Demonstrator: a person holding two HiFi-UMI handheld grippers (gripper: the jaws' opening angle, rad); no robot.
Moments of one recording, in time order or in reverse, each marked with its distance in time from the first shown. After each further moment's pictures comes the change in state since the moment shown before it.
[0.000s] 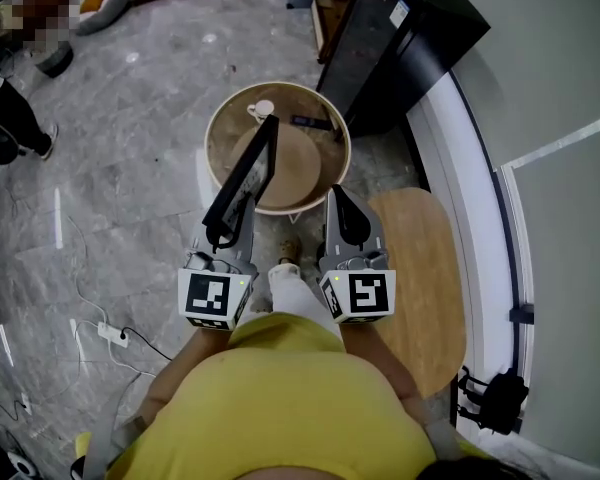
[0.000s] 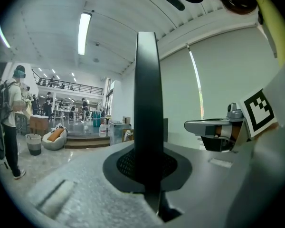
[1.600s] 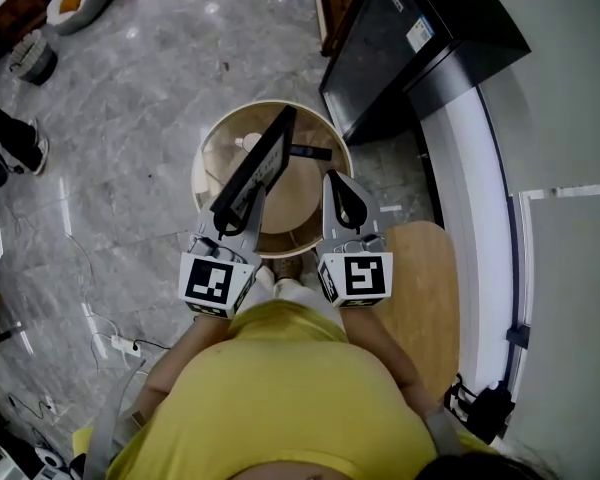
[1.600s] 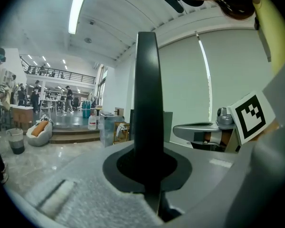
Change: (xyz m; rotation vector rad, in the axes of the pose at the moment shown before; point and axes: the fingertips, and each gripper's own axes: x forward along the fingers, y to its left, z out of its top) left arm 0.272 0.070 0.003 -0.028 0.116 -0.109; right arm 0.247 -0.136 -0.044 0.040 0.121 0.018
